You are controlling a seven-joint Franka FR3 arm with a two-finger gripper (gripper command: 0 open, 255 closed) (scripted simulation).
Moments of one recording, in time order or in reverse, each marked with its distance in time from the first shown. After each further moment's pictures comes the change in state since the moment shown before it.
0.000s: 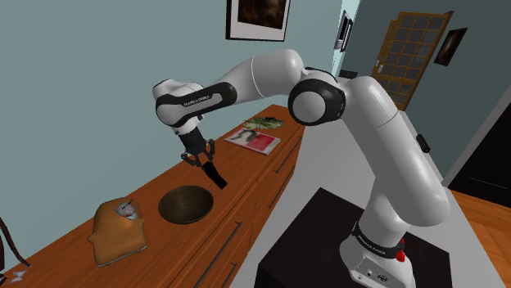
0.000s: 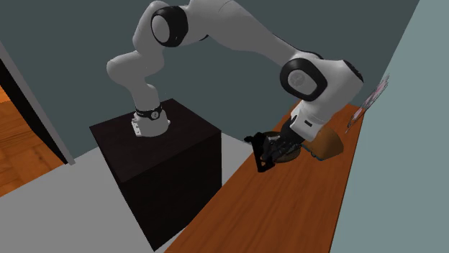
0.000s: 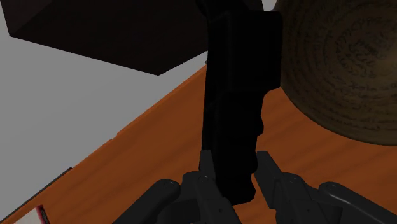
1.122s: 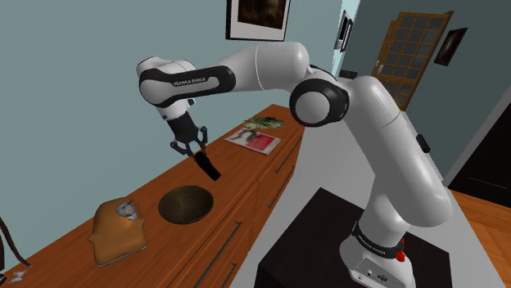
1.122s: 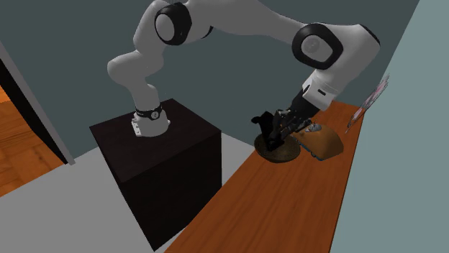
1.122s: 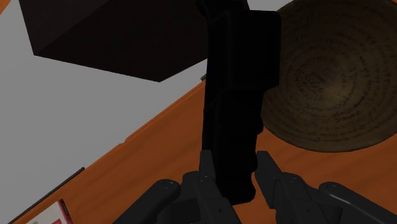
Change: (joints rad) arm 0.045 -0.011 0.015 0.163 0.013 -0.180 0.037
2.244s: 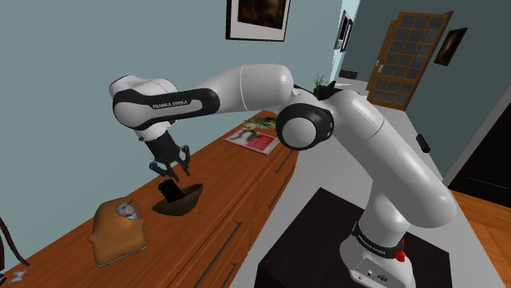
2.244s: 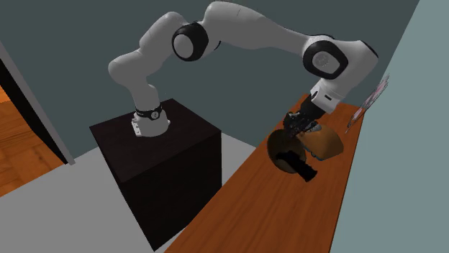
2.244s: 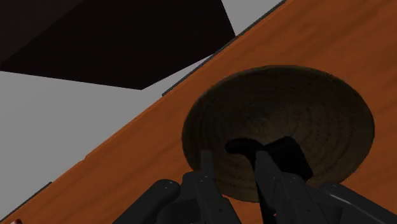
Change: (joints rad) arm 0.086 0.173 0.030 0.188 0.028 -0.026 0.110
